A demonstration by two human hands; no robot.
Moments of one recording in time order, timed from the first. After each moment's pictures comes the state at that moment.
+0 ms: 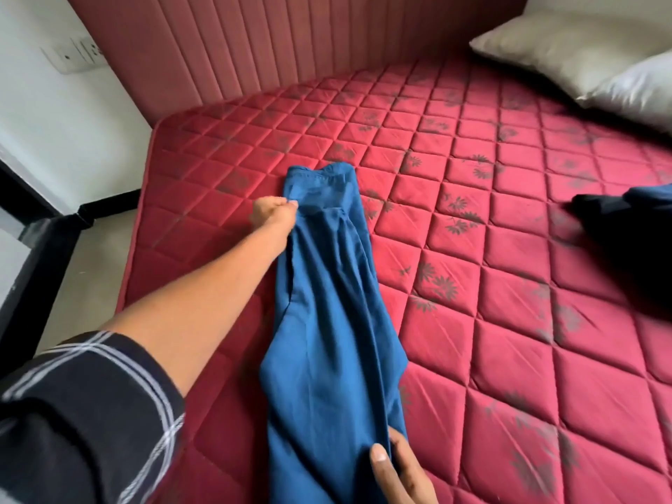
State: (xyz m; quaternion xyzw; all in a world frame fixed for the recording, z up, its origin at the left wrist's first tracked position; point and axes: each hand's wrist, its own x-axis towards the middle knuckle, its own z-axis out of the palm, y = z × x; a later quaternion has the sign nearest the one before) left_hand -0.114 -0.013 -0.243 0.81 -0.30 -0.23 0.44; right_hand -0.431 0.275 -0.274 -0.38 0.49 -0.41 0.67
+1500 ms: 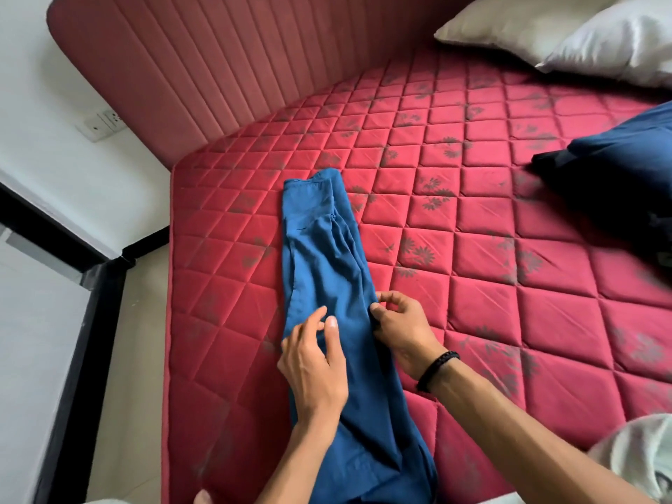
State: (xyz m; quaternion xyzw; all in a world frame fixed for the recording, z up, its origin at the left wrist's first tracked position) left_hand -0.284 0.261 -0.248 0.79 -0.46 -0.03 0.40; right_hand -0.397 0.172 -0.256 -0.33 0.49 -0.42 0.69
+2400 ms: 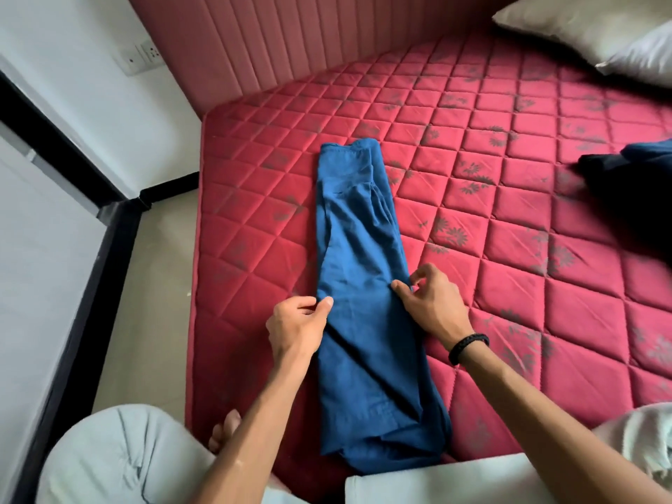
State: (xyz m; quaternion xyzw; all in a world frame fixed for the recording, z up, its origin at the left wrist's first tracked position) left_hand -0.223 0.293 -0.228 0.85 -0.27 -0.22 0.39; right_hand -0.416 0.187 -0.251 -0.66 0.62 -0.23 0.36
